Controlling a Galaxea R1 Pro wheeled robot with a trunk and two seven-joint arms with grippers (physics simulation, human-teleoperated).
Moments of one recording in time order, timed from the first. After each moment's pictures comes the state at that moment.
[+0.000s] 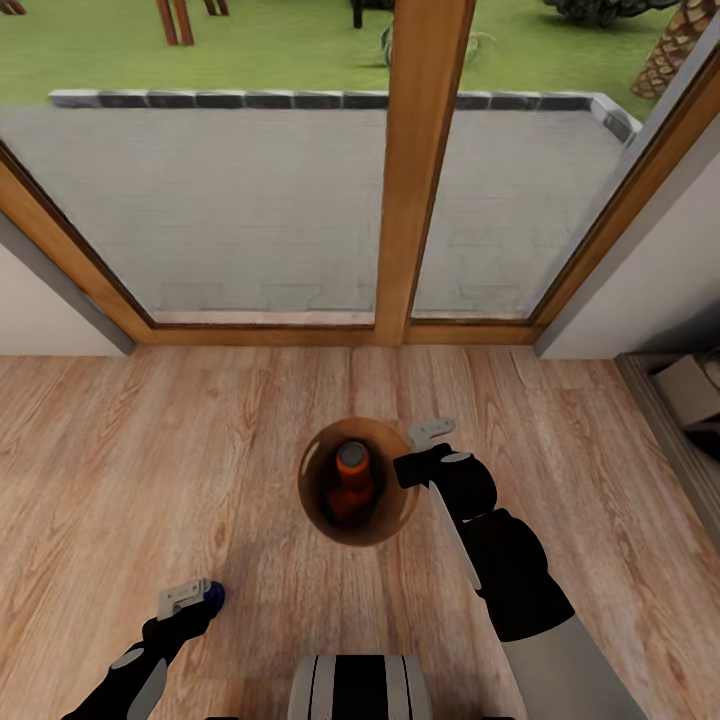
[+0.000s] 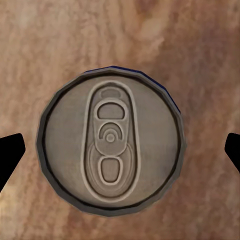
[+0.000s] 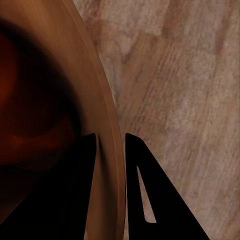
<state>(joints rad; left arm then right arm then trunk) -0.45 0.11 0.21 -0.44 0.13 -0.07 -0.07 -0.63 0.12 0.30 -1.43 0.09 1.01 -0.03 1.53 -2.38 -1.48</state>
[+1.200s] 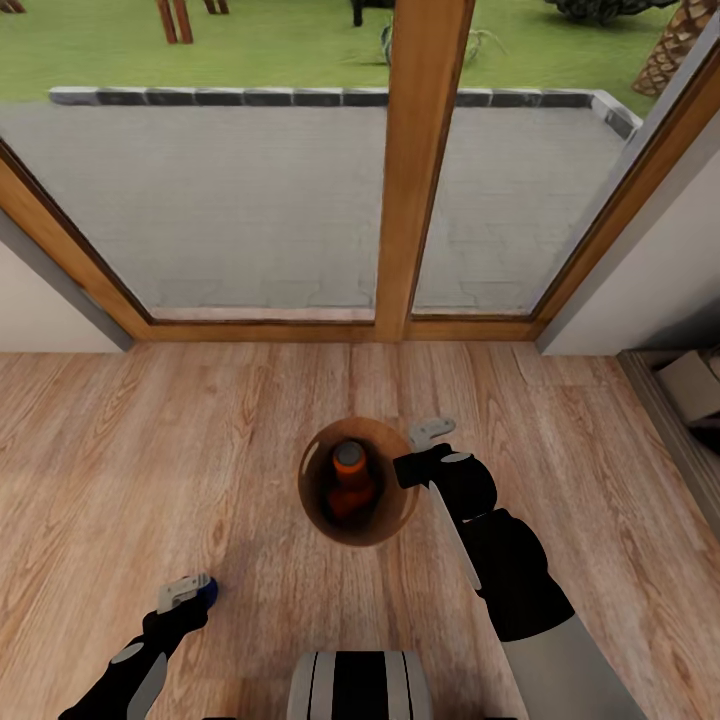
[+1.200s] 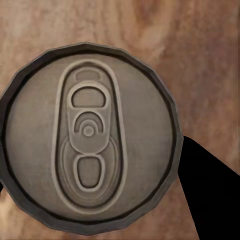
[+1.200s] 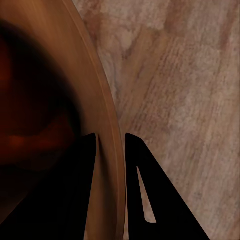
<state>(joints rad) -0.45 0.11 0.21 -0.46 0.13 -0.07 -0.07 -0.63 0.12 0.30 -1.43 0.09 1.01 -0.03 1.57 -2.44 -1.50</state>
